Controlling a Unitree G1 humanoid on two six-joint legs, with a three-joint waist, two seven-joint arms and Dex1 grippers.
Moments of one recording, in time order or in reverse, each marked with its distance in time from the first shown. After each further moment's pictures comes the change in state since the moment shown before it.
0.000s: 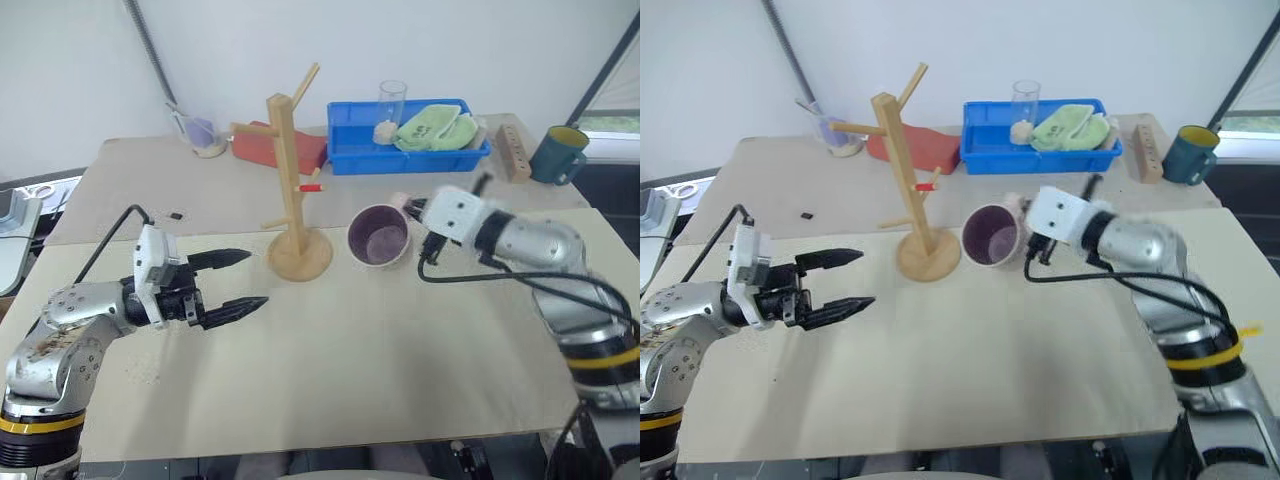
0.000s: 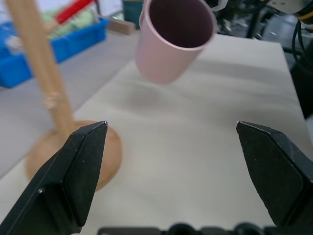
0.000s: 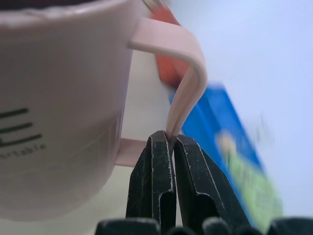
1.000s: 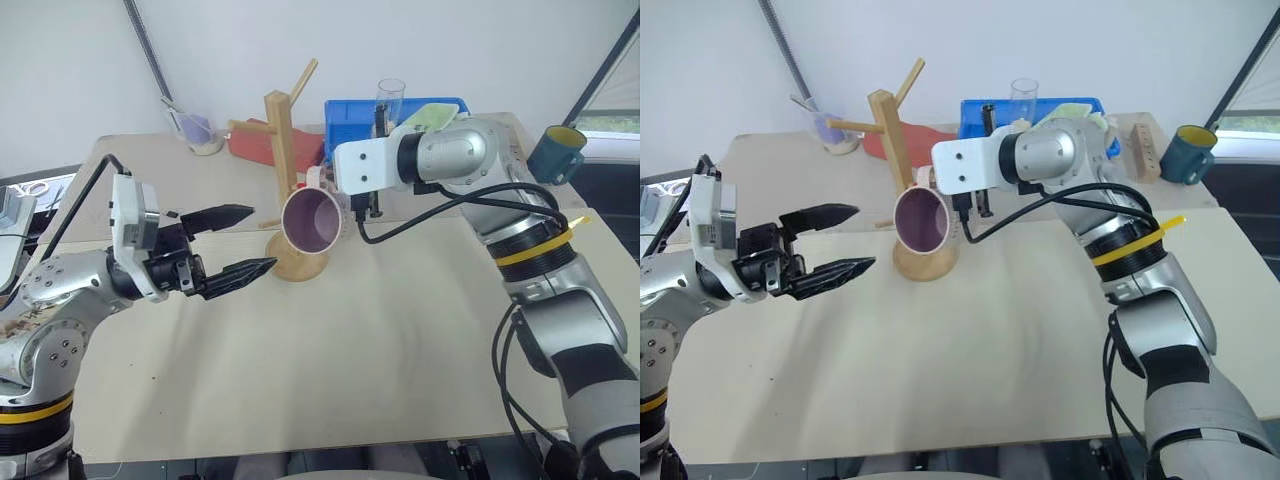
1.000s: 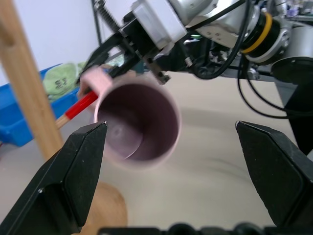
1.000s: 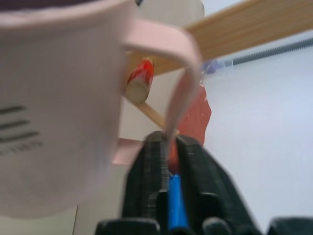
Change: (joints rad) left arm -0.151 0.036 0.002 -0.127 -0.191 0.129 0.168; right arm -0.474 0.251 0.188 0.443 -0.165 -0.251 0.227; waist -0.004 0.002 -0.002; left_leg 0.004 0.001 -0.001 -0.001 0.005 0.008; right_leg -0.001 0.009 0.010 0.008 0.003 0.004
